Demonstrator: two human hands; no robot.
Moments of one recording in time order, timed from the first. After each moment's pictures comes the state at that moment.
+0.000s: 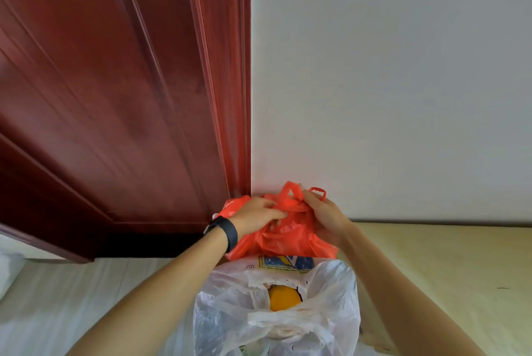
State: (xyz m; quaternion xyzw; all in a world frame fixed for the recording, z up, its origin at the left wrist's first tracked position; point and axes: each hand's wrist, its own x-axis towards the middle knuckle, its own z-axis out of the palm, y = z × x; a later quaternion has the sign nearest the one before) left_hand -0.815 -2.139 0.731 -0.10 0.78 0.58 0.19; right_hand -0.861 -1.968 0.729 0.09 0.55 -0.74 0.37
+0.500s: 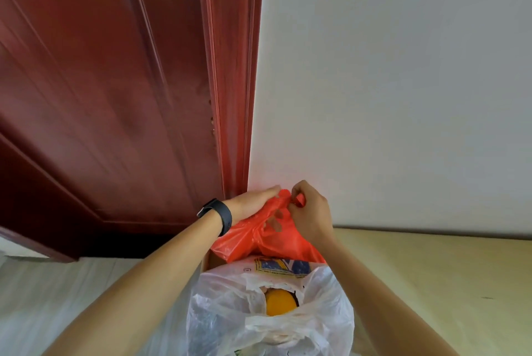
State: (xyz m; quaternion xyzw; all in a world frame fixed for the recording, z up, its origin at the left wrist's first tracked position) left_hand -0.840 -2.162 0.733 -0.14 0.72 0.60 0.33; right_hand -0.856 -1.986 0.730 -0.13 0.90 -0.42 0.03
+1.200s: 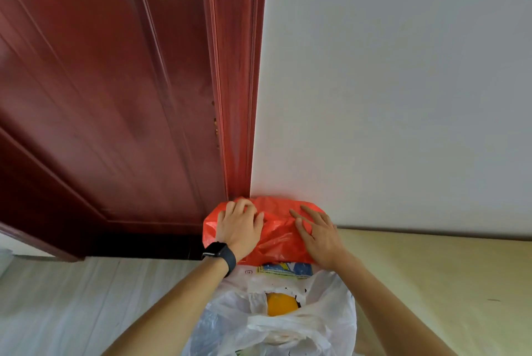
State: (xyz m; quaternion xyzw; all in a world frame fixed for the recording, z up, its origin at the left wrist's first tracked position) left_hand -0.788 -2.154 0.672 -0.11 0.98 0.17 -0.04; right_hand -0.846 -1.940 0.677 -0.19 0.94 -0.21 0.17
